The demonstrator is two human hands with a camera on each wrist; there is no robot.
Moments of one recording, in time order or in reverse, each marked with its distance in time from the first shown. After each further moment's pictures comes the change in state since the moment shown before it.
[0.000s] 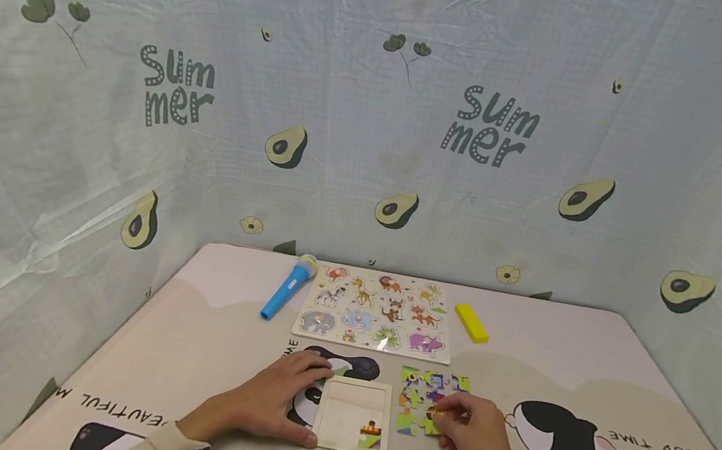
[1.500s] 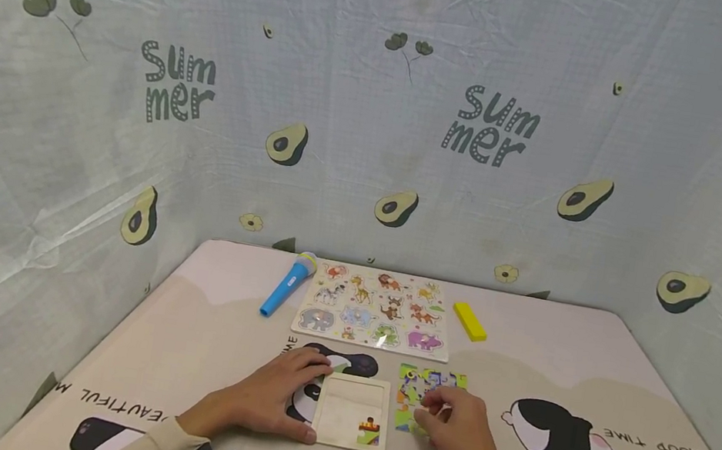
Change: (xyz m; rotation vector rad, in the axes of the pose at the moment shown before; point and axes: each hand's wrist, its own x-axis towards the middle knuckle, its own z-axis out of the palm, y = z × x) left_hand 0.000 -0.001 0.000 0.000 -0.006 0.006; right_hand -0.009 -0.018 0.009 -0.146 0.005 -0.227
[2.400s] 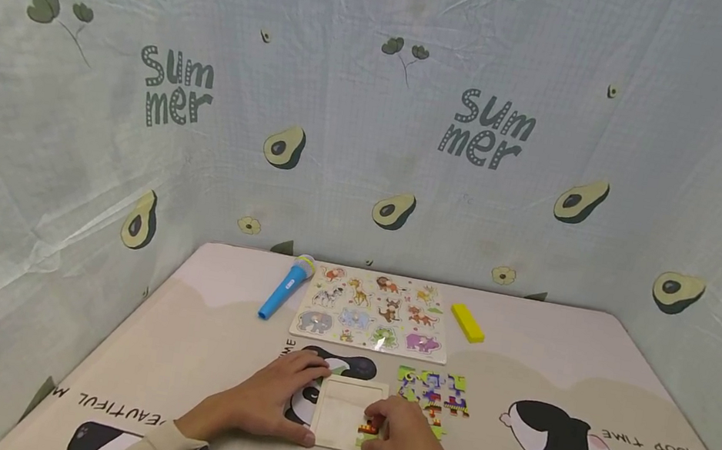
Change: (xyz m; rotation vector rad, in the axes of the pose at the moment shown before) left_hand 0.000 0.001 0.001 -0.002 0.006 -0.018; right_hand 0.001 -0.035 0.037 -0.092 -0.376 -0.133
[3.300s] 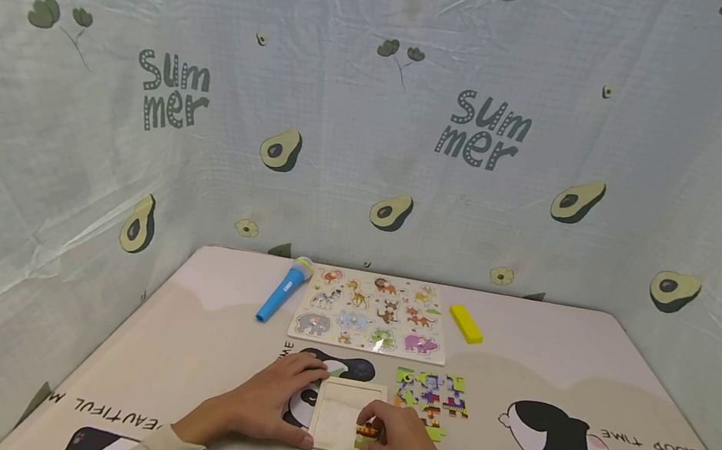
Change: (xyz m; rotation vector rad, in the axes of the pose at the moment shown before) left_hand 0.000 0.000 -0.001 0.000 -0.007 -0.010; right_hand -0.002 0.003 0.007 0.053 0.003 -0.072
